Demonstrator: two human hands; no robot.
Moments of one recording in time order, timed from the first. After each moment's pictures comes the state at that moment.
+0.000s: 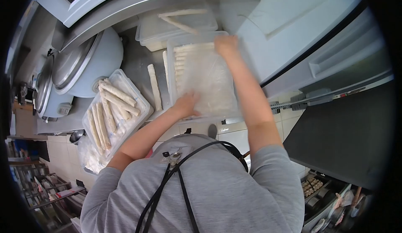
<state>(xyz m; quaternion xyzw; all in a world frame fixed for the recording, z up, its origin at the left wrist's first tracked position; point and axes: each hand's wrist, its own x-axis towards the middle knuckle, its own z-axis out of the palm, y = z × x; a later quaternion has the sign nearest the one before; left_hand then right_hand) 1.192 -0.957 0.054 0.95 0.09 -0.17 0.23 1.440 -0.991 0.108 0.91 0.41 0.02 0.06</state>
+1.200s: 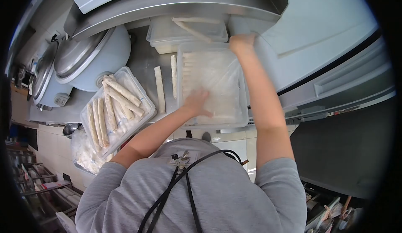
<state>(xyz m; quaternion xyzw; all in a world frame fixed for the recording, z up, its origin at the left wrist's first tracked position) 1.213 -0.952 0.051 0.96 0.13 -0.09 0.21 1.457 -0.972 0.173 0.83 0.46 -0.13 0.30</state>
